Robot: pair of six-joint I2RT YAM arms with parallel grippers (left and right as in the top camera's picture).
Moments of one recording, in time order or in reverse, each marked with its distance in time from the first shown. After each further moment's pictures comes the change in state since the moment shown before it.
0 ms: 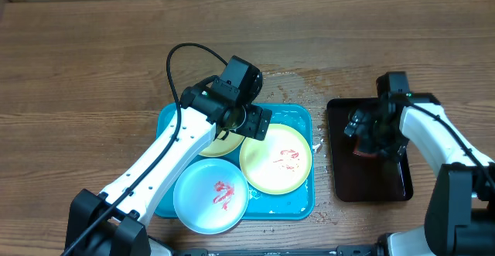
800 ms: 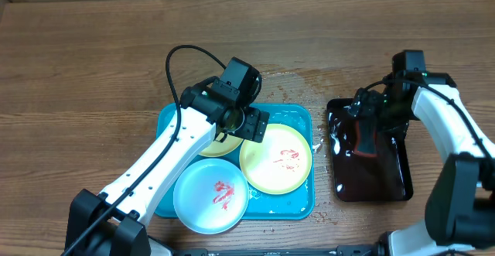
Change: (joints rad) left arm 0.000 0.000 0.000 -0.042 -0.016 -0.022; right arm -0.061 0.062 0.212 -0.082 -0.156 -0.172
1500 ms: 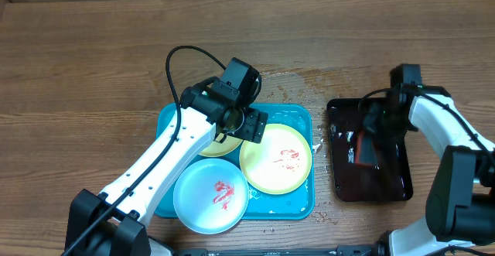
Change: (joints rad) left arm 0.000 0.000 0.000 -0.008 0.000 0.000; right arm -0.027 0.022 -0.116 0.141 0.063 0.065
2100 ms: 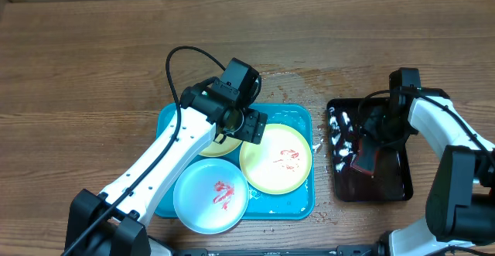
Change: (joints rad) left arm 0.000 0.000 0.000 -0.014 0.000 0.000; right arm 0.000 0.000 -0.031 -0.054 0.035 0.045
